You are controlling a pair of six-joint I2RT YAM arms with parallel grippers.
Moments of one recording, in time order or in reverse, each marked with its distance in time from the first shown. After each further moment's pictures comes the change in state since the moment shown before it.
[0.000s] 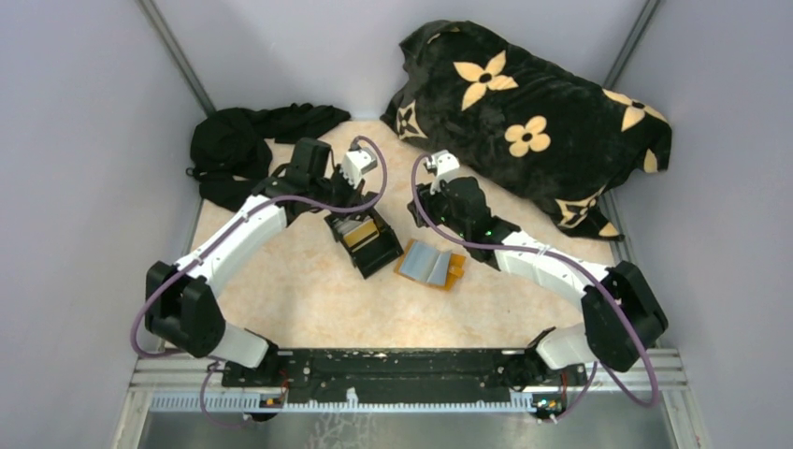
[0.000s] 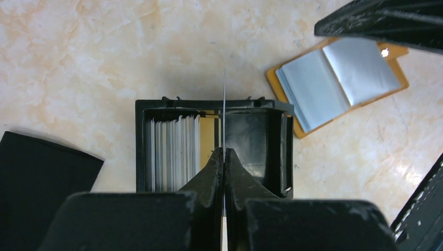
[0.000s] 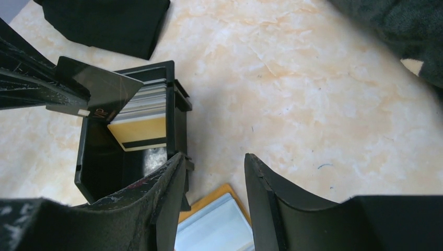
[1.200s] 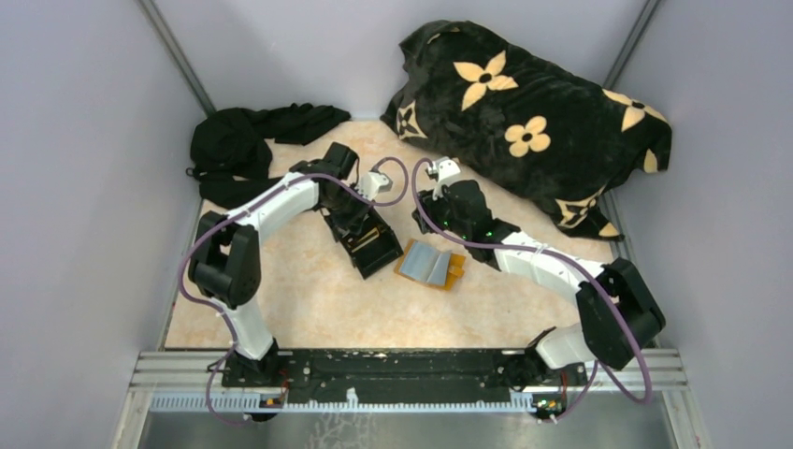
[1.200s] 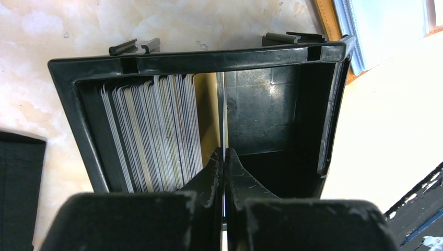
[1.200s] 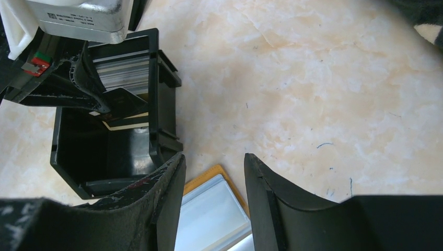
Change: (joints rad) left arm -0.010 0.340 0.177 -0.321 -0.079 0.187; right arm -0.032 0.007 -0.037 -0.035 -0.040 -0.006
